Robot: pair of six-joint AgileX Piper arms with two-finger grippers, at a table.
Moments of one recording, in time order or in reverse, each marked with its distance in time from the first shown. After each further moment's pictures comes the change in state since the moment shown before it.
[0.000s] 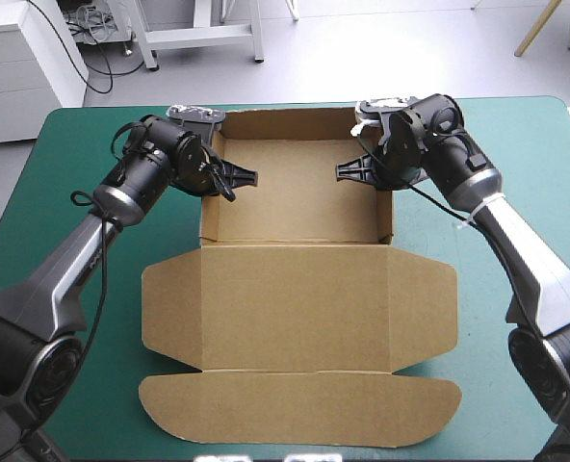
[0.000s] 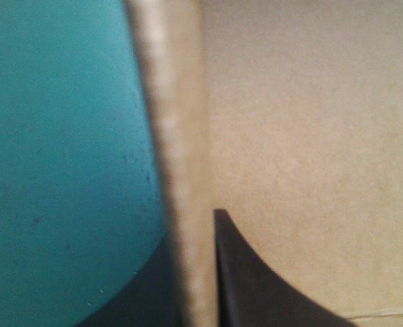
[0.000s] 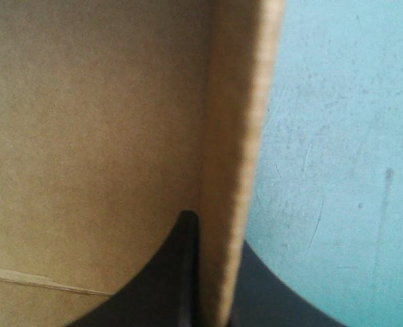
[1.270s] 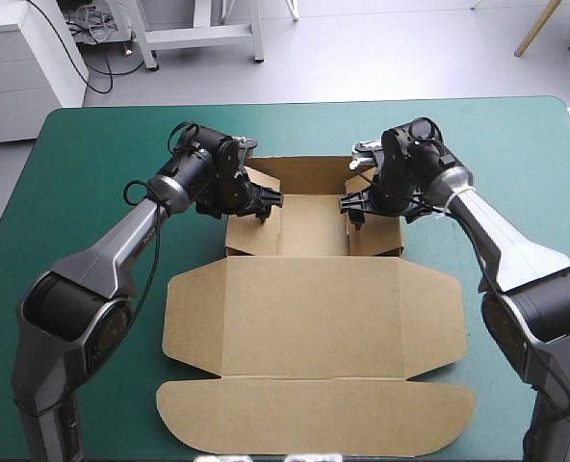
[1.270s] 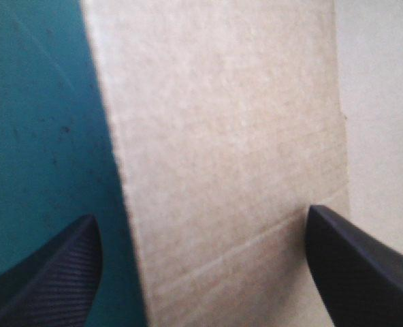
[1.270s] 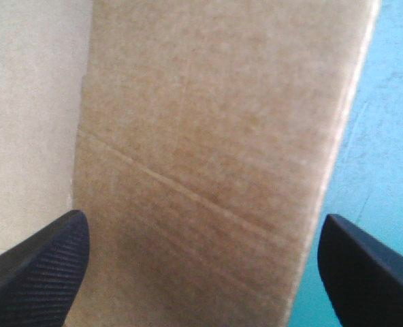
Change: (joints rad) left arm -0.011 0.229 -0.101 -0.109 0.080 0.011; right arm -0.076 0.164 0.094 0.095 -0.027 -0.133
